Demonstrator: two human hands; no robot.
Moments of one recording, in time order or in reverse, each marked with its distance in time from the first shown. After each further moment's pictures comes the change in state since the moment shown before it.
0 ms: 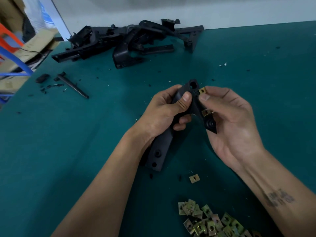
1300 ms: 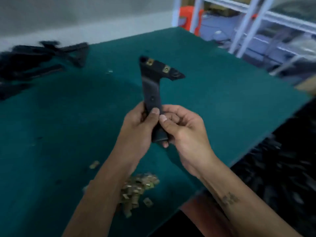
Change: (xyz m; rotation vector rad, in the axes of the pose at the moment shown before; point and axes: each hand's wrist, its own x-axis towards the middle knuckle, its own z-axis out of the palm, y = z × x) left_hand -0.043 -0.023 0.180 0.138 -0.076 -0.005; right_hand -0.138 -0.066 -0.074 -0.292 0.352 -0.209
